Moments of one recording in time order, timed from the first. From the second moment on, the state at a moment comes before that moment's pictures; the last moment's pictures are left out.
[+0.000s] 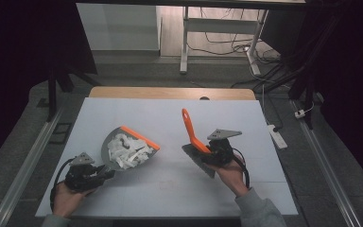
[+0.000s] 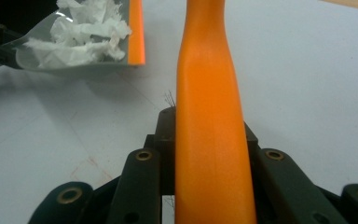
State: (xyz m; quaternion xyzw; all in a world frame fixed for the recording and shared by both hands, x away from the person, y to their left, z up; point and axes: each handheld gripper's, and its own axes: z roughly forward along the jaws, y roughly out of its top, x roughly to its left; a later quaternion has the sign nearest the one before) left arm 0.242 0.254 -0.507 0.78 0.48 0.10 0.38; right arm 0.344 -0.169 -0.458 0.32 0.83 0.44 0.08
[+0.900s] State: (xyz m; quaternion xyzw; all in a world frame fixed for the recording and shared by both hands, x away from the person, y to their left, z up) left arm 0.252 0.248 -0.509 0.74 0.56 0.12 0.36; right arm 0.327 -0.197 -0.465 0.32 0.83 0.44 0.06
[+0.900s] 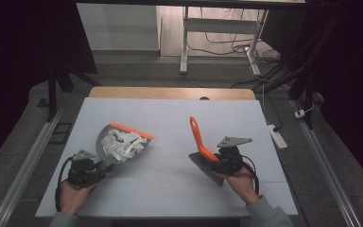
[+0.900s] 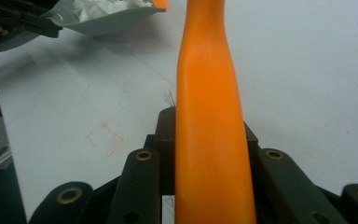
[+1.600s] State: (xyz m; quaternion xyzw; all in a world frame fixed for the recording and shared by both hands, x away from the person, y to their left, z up) left arm 0.269 0.237 -0.524 0.69 0.63 0.15 0.32; right arm 0.327 -0.211 -0.474 0.35 0.84 0.43 0.04
